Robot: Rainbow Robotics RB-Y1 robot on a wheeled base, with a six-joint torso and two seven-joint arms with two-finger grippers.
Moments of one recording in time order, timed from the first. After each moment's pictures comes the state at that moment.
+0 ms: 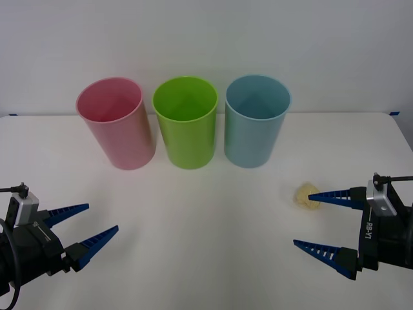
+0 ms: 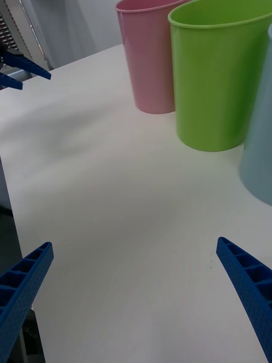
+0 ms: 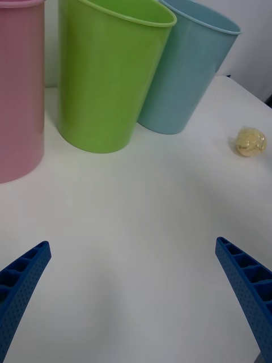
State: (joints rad) right arm 0.21 -0.47 -0.33 -2.05 1.54 -1.40 -0.47; left arm 0.42 0.39 0.34 -2.08 -1.57 -1.09 0.65
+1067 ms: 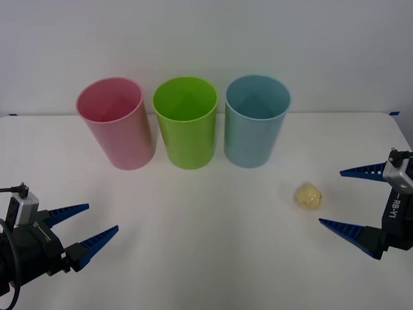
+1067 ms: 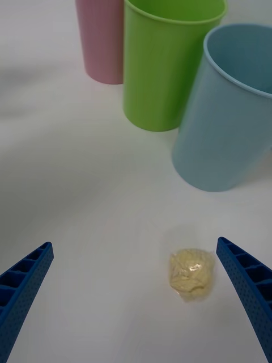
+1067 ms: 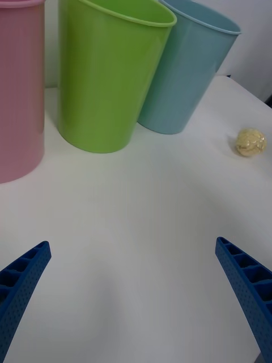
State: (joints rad) right arm 0.18 -0.58 -0.44 -2.31 1.77 -1.41 -0.71; left arm 0.42 0.39 0.34 -2.08 -1.57 -1.09 0.65
